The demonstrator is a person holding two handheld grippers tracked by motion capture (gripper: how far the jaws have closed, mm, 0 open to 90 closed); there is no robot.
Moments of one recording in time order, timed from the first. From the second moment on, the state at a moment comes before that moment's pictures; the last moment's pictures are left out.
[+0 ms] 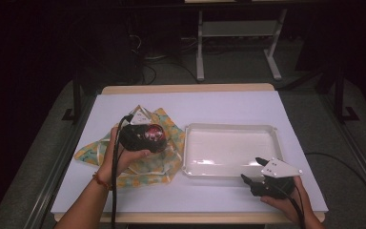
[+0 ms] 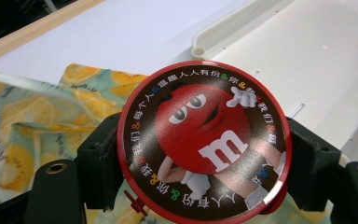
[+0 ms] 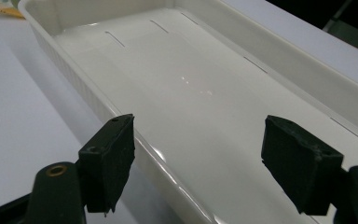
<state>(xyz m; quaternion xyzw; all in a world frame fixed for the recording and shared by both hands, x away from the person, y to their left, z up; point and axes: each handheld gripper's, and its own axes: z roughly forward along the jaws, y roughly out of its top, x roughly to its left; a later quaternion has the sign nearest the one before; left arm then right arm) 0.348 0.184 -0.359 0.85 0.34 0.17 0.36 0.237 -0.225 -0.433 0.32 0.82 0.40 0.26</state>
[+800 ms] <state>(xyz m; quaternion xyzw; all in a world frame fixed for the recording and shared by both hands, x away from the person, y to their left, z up) 0.349 0.163 -0.356 0.86 0.33 0.16 0.36 0.237 -0.225 -0.433 0.32 0.82 0.40 0.26</state>
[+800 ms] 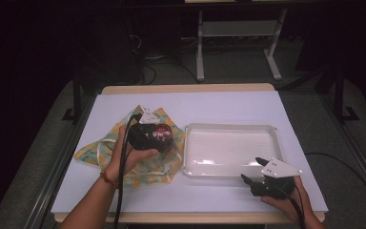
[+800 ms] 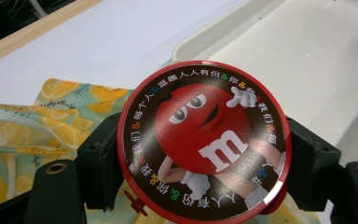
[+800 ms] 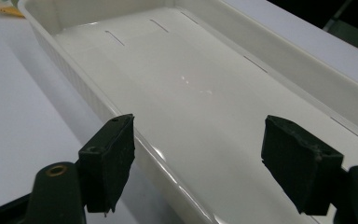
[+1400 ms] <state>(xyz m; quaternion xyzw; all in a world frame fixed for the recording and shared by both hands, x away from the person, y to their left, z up) 0.350 0.151 -0.355 0.86 0.32 0.16 0.36 0.237 -0.225 -0.433 0.32 0.82 0.40 0.26</state>
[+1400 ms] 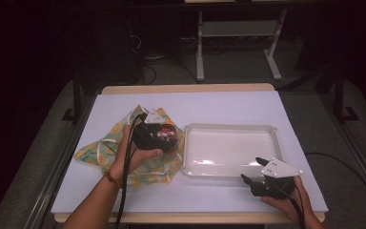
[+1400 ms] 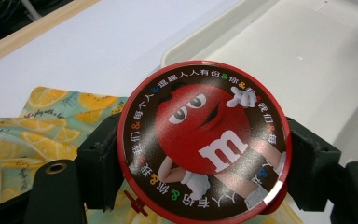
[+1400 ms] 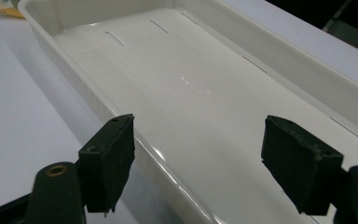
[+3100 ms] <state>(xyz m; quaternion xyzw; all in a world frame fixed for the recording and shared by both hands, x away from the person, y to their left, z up) 0.351 0.115 -0.357 0.87 0.29 0.14 0.37 0.237 -0.226 -0.433 0.32 0.82 0.40 0.26</state>
